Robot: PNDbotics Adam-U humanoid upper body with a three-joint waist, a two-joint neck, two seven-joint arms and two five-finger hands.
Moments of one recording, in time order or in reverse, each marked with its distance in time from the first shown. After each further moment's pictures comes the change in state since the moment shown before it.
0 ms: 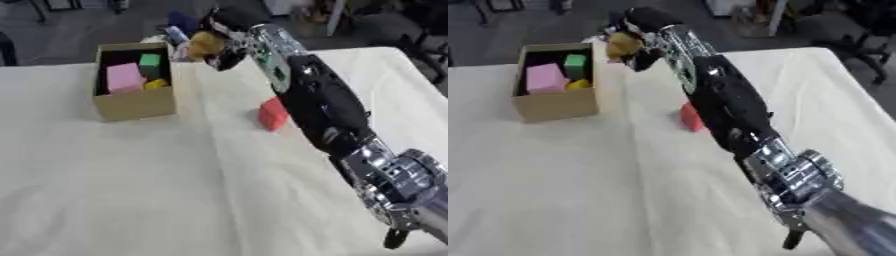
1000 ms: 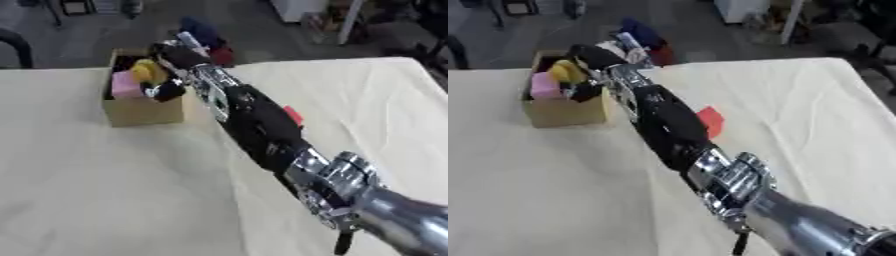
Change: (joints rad) left arm -0.054 -0.019 -0.031 -0.007 0.011 -0.001 -0.031; right arm -0.023 0.113 0.008 0.208 0.094 0.035 -0.132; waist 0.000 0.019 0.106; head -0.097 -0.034
